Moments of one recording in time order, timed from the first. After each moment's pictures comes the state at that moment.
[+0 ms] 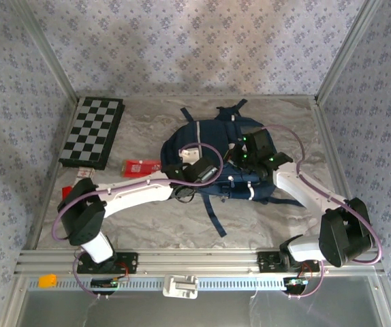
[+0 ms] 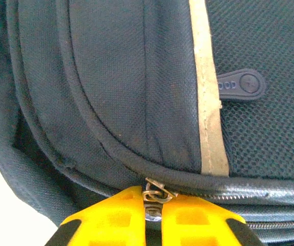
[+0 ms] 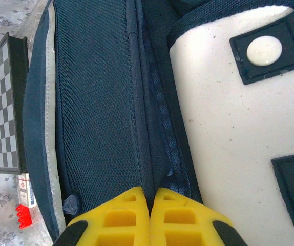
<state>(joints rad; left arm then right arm) -1.05 1.63 1.19 -0.54 -0.48 -0.98 0.45 1.35 0.94 -0.35 -0.17 0.93</state>
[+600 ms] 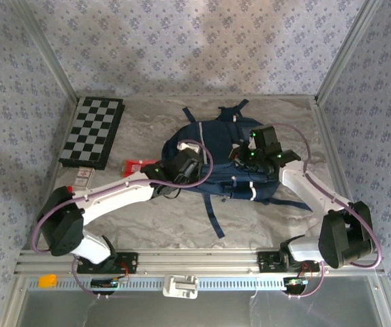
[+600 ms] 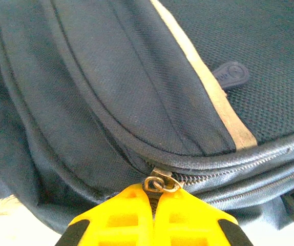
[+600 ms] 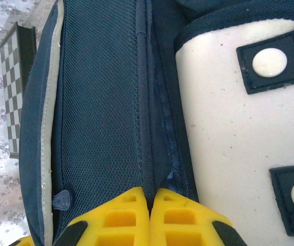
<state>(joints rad) -0.96 1.48 1.07 -0.41 -0.28 -0.57 0.35 1.33 0.96 -0.41 -0.31 0.84</state>
